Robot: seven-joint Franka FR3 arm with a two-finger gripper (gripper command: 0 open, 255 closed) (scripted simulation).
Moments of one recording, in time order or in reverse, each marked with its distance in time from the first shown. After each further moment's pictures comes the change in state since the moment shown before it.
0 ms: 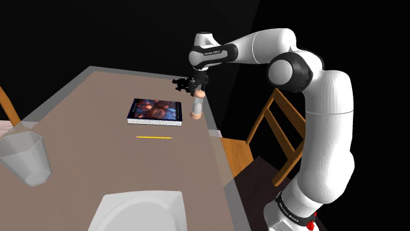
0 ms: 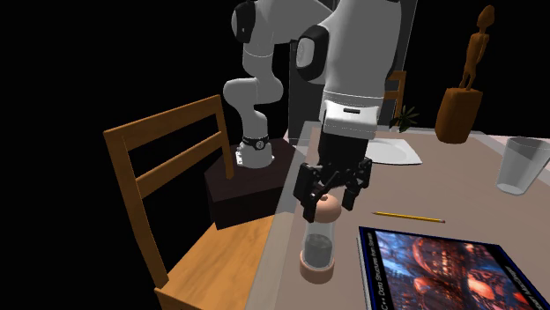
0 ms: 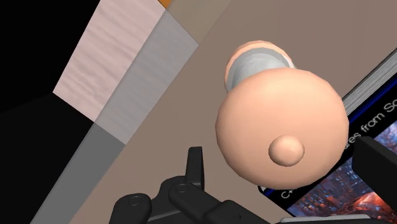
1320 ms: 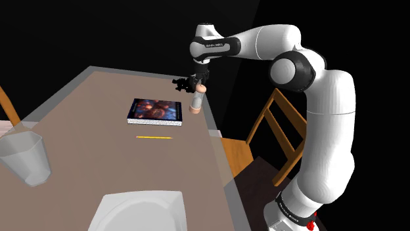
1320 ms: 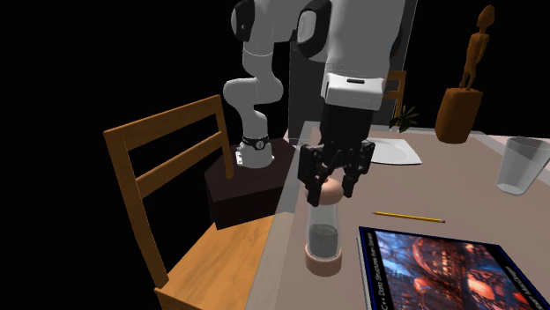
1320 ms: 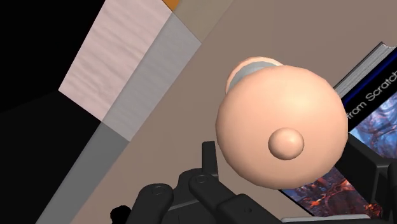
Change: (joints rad) arm 0.000 -0.021 0.000 0.063 0.003 -0.083 -0.009
